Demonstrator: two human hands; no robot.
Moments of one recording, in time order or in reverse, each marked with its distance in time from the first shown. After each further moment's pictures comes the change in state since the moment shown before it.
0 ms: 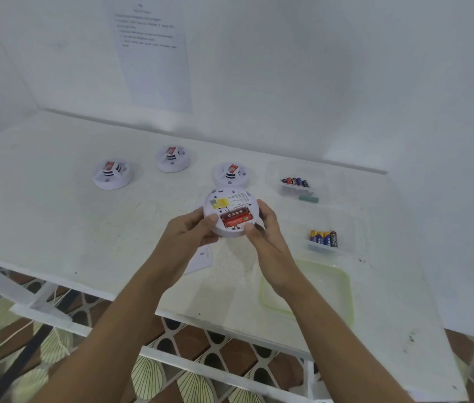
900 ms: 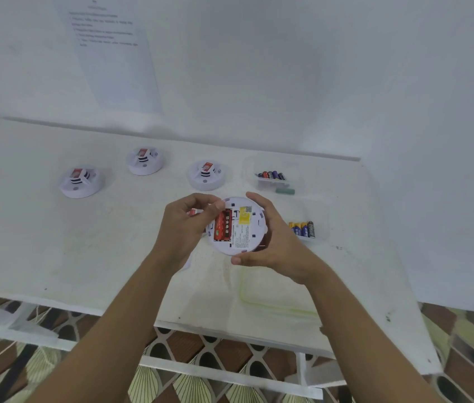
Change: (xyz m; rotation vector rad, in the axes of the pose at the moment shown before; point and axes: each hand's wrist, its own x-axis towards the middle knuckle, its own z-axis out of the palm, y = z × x) left_hand 0.029 0.008 0.043 0.050 0.114 0.102; right_hand -0.009 -0.016 -0.059 -0.074 -0.181 0.088
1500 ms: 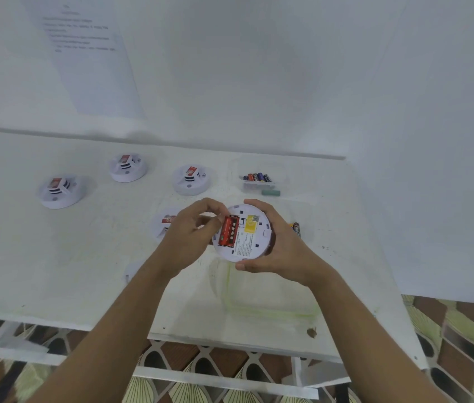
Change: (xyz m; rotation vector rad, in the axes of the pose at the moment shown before) left_hand 0.003 -0.002 0.025 0.226 -0.218 0.085; right_hand -0.013 0.007 -0.033 -0.173 0.064 -0.060
